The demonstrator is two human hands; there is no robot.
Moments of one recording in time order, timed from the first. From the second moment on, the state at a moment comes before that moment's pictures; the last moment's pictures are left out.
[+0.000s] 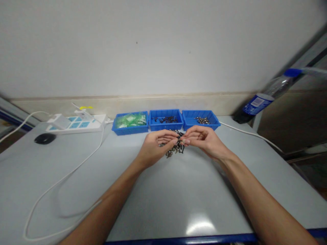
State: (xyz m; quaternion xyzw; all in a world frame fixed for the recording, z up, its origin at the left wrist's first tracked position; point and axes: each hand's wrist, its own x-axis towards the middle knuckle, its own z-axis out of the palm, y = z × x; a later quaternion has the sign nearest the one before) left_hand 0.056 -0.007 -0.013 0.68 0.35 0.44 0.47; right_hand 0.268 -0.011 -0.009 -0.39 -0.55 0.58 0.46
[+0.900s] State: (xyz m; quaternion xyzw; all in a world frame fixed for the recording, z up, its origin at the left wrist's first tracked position) left_hand 0.049 0.009 -0.020 0.58 0.45 0.49 0.47; right_hand 0.286 -0.004 -0.017 -0.45 -0.82 0.26 0.25
